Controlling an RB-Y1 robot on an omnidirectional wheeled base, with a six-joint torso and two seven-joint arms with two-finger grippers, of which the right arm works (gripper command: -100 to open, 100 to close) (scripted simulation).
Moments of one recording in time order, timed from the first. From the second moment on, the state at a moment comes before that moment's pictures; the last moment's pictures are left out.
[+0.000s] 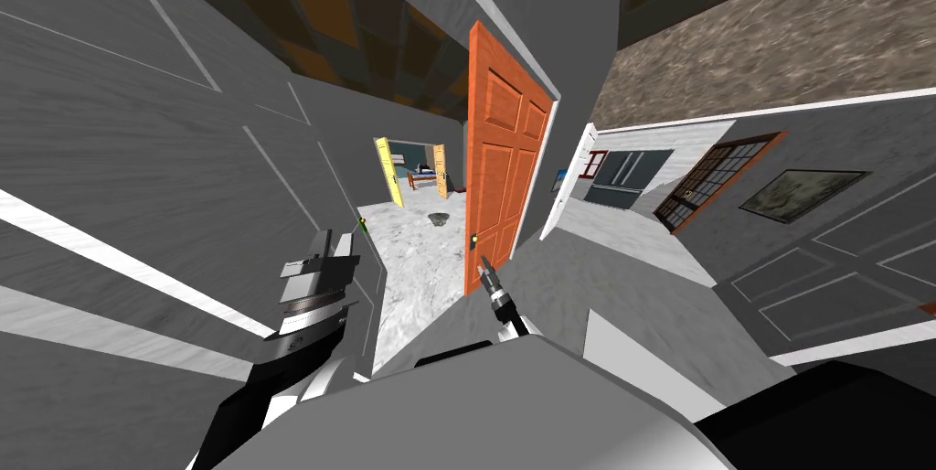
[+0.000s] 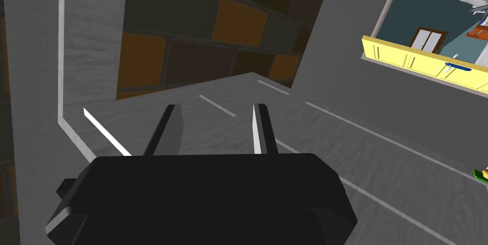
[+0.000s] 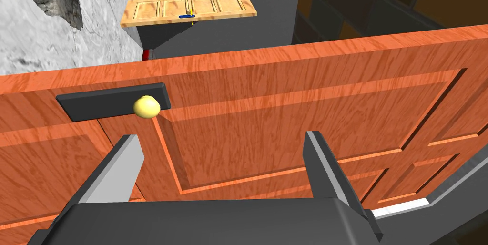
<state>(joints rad) 0.16 -0.21 0.32 -1.26 -0.09 -0.72 -0.09</state>
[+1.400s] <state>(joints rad) 0.06 -0.25 0.41 -0.98 -0.13 -0.77 -0.11</state>
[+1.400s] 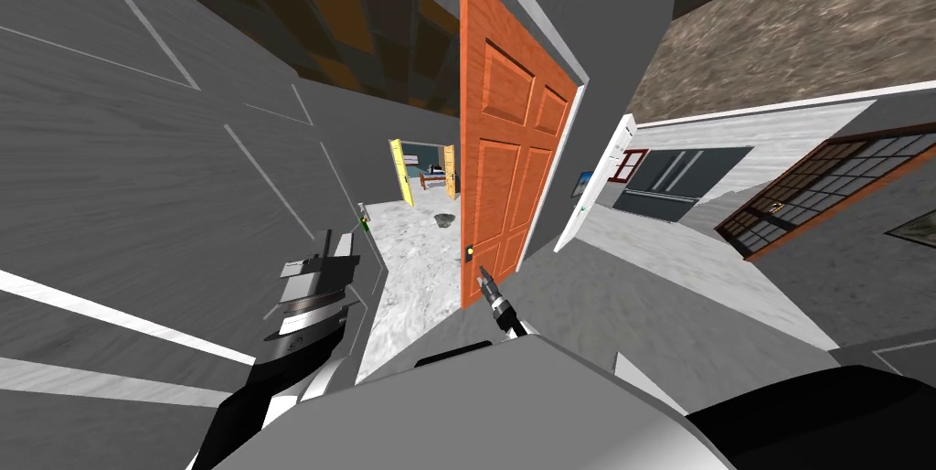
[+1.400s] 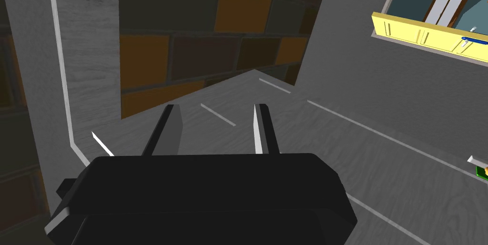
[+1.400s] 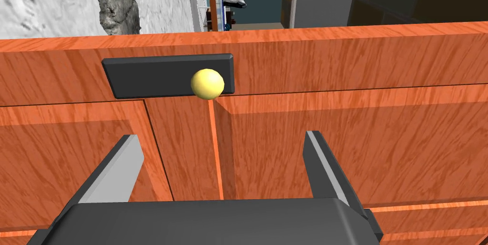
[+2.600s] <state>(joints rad) 0.04 -0.22 0.40 -0.89 -0.14 -0.80 -0.10</state>
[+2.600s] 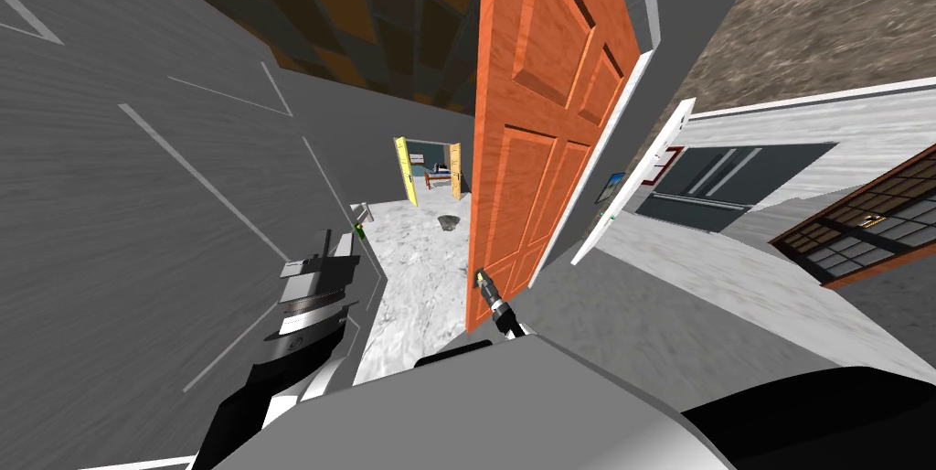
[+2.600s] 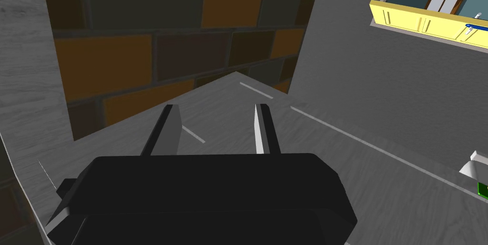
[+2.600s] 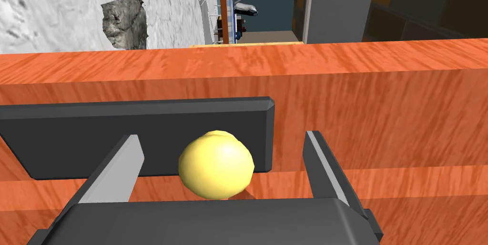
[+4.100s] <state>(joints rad) 0.00 -0.19 0.33 -0.82 -0.16 -0.80 -0.07</state>
